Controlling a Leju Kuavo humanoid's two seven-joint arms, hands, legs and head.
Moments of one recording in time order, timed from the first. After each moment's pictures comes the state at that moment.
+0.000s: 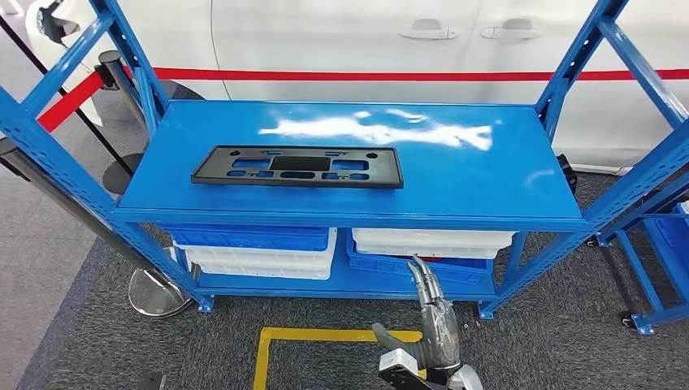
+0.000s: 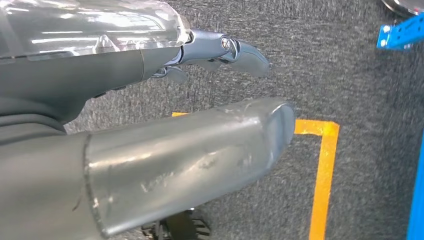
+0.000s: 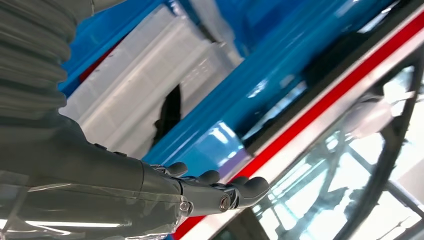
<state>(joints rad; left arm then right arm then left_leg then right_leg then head) -0.06 -0.01 0.33 -0.20 -0.09 0.14 -0.43 0.01 0.18 0.28 -1.27 0.74 -0.64 -0.62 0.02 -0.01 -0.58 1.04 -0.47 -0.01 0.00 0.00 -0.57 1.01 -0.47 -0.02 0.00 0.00</state>
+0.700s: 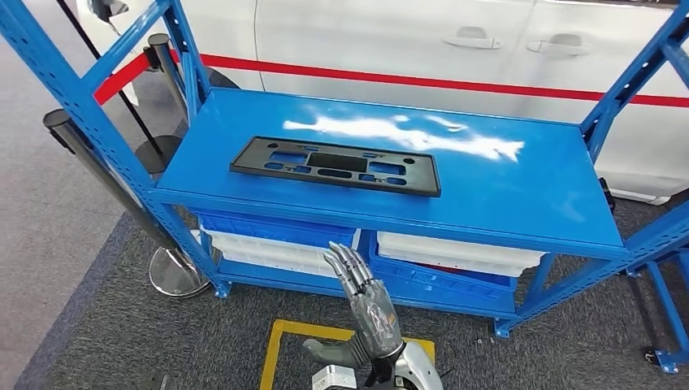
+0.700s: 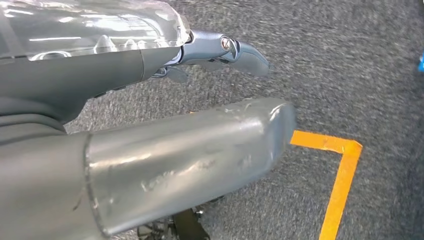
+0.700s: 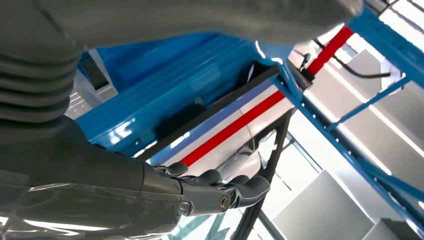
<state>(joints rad) -0.06 -0.02 0.35 -0.20 -0.12 0.14 -0.39 -0.10 0.17 0.62 -1.36 0.78 -0.62 -0.49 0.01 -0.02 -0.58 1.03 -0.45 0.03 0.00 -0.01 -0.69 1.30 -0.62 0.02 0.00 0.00</state>
